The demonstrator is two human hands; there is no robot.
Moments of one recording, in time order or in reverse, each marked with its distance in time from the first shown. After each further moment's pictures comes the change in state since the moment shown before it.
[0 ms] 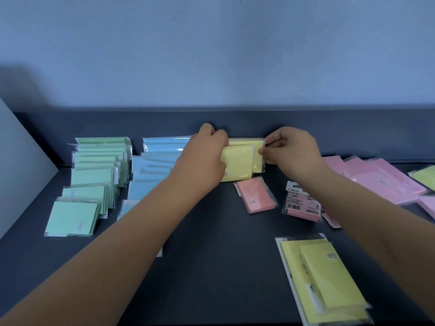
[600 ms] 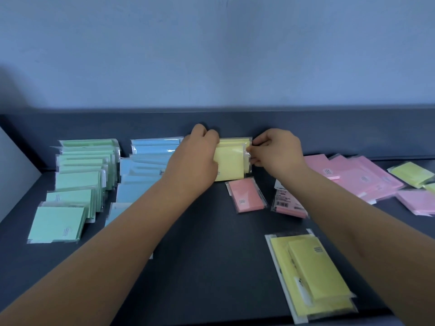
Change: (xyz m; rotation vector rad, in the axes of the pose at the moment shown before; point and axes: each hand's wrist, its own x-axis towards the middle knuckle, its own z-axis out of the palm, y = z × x) left_hand 0.000 0.009 -0.001 0.076 -0.012 -0.031; right_hand -0.002 -0.006 0.008 -0.076 0.051 0.043
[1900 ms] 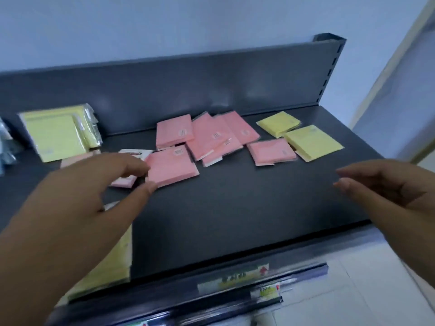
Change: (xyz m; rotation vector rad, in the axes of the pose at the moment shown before) left_hand -0.098 0.209 0.028 -0.211 -0.017 0.012; right_hand -0.174 0.205 -0.333 -0.109 0.190 0.061
